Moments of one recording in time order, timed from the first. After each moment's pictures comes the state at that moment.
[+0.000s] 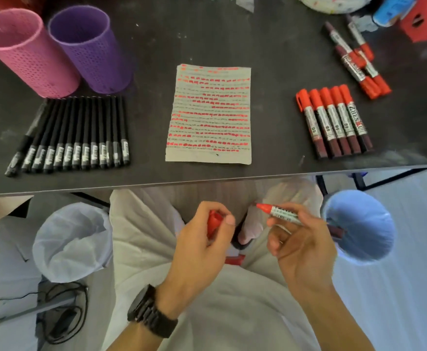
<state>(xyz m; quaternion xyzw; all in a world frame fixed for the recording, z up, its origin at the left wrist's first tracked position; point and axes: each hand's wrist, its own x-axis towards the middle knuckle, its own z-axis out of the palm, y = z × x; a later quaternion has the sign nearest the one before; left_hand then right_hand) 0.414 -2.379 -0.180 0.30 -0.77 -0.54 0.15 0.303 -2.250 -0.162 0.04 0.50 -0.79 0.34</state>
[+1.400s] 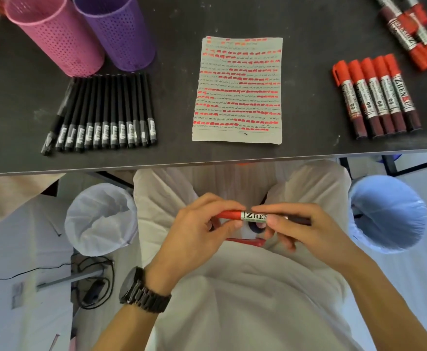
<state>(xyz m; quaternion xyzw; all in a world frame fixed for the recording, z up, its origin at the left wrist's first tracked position) 0.451 -2.422 -0.180 0.23 -0.84 -0.48 0.09 0.288 -2.251 -0.167 -0.26 0.64 -0.53 0.50</state>
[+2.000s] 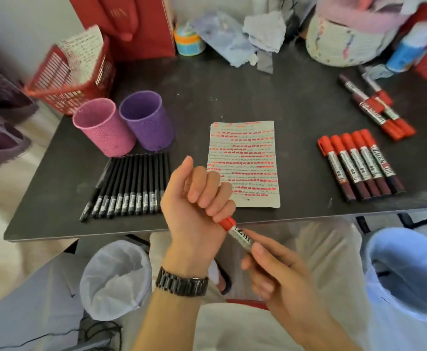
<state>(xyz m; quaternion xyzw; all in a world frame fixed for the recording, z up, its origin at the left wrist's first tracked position) 0.367 -2.465 -0.075 0.15 -0.25 -0.92 0.25 0.332 -2.307 -0.132 -0.06 0.43 -0.76 0.48</state>
